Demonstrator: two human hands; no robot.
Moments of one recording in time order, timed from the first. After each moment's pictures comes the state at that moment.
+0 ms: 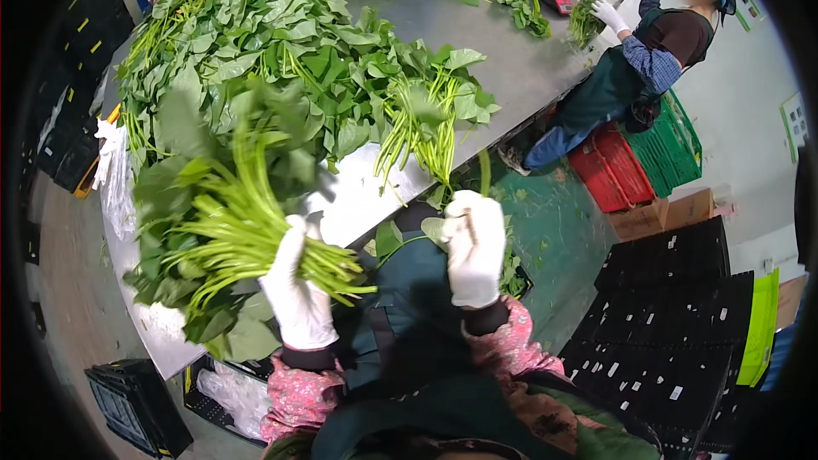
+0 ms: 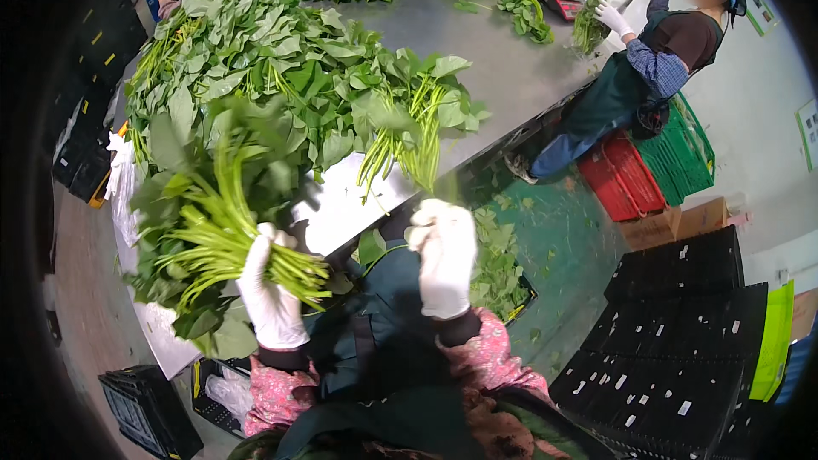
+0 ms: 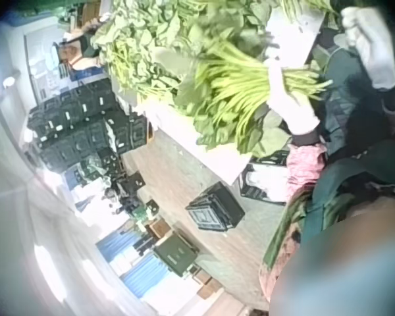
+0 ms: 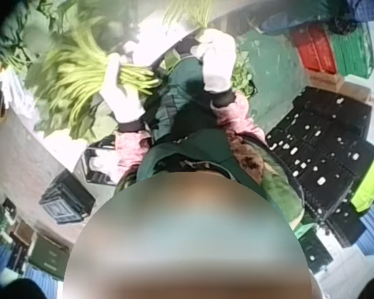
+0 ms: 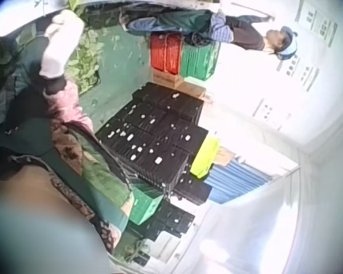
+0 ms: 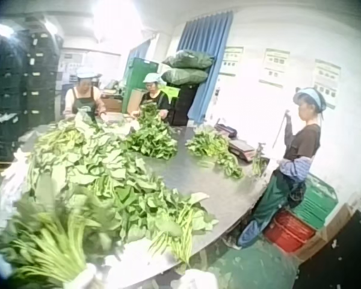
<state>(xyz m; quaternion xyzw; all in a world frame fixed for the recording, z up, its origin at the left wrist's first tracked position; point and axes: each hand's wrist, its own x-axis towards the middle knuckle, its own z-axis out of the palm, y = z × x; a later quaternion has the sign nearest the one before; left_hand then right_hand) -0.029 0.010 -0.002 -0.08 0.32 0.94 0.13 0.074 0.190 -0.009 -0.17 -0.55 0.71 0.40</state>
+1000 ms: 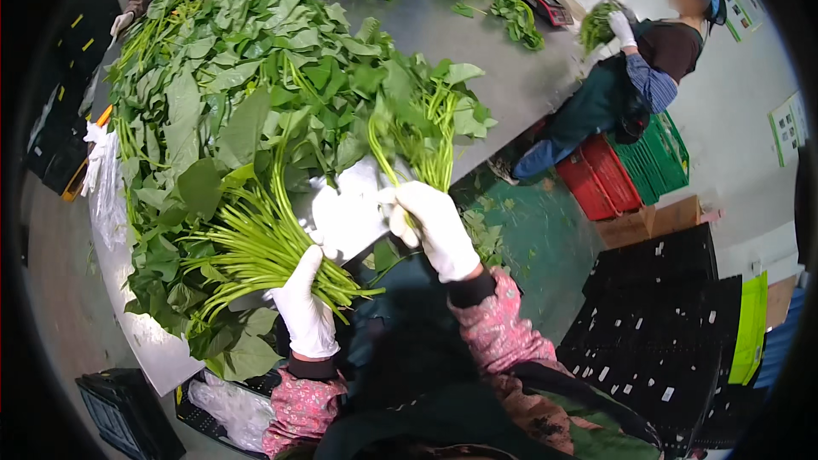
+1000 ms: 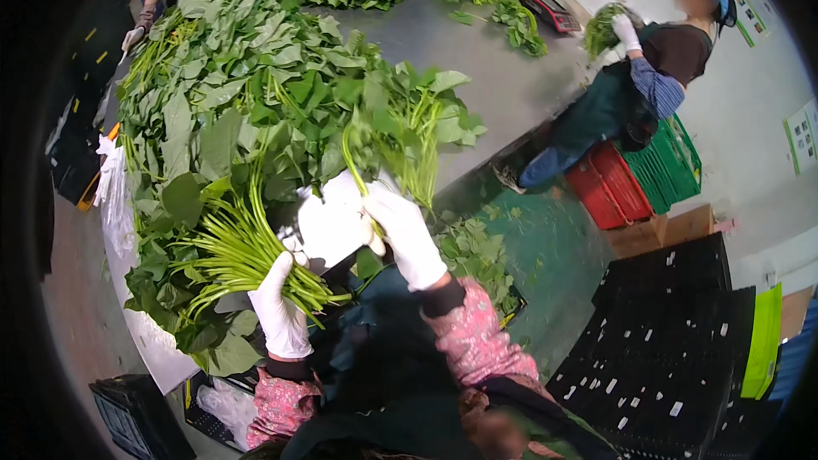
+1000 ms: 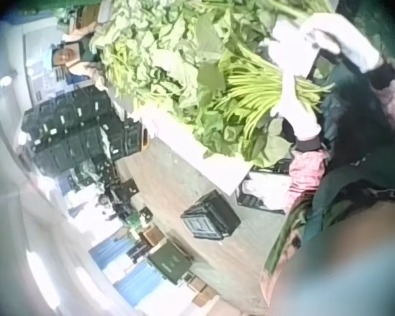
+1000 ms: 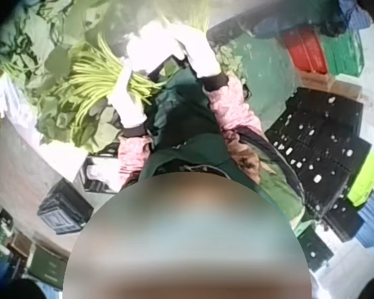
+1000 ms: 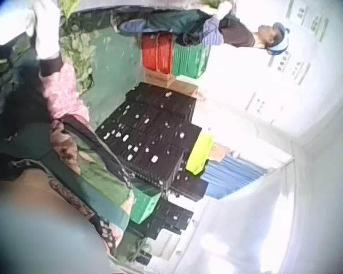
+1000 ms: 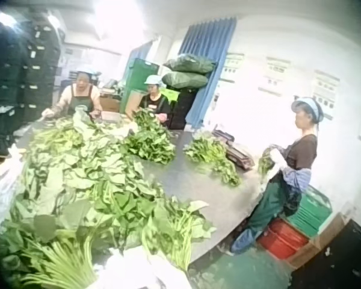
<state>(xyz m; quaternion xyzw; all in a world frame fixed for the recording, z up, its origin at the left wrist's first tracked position) -0.033 0.014 -0.024 -0.07 0.41 0.90 0.12 0.007 0.201 0.008 -0.16 -0.61 0.77 0.13</state>
